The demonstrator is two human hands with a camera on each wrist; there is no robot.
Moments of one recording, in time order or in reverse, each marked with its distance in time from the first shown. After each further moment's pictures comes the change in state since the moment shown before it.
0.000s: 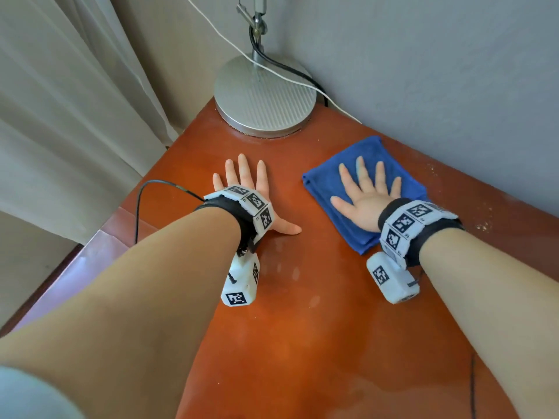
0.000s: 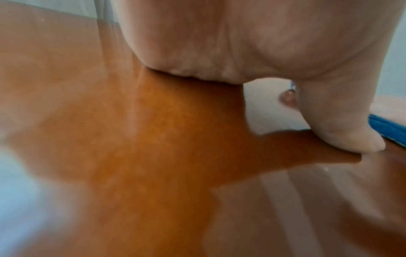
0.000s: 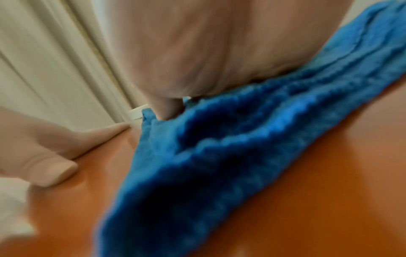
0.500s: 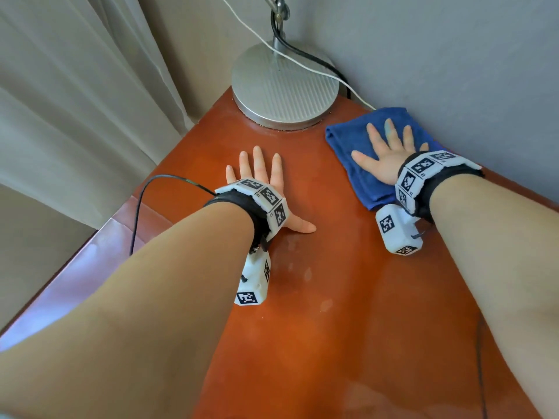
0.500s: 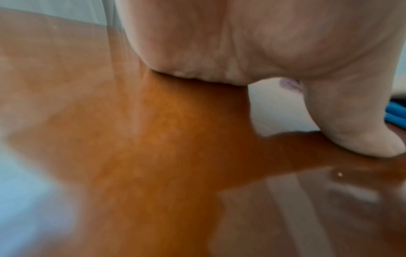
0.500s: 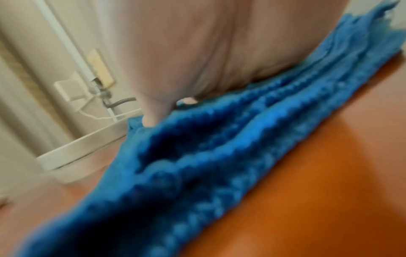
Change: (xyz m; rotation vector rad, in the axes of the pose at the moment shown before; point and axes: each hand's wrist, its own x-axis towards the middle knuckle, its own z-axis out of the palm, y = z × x) left_hand 0.005 0.000 0.004 -0.007 0.007 -0.004; right_hand 0.056 0.010 -0.038 0.055 0.064 0.036
